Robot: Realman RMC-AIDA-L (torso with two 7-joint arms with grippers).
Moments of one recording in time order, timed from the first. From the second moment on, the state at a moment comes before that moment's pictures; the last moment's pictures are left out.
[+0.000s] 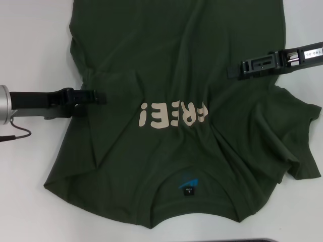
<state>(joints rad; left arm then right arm) -0.51 -2.09 -2.40 -0.77 -0.89 1.42 -2.45 0.66 1.94 -0.72 -0.69 -2.17 -1.68 2.27</state>
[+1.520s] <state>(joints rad) -0.50 -2.11 -2.38 -0.81 -0.88 1.39 -2.44 0.66 1.94 -0.72 -0.69 -2.17 -1.69 2.27</state>
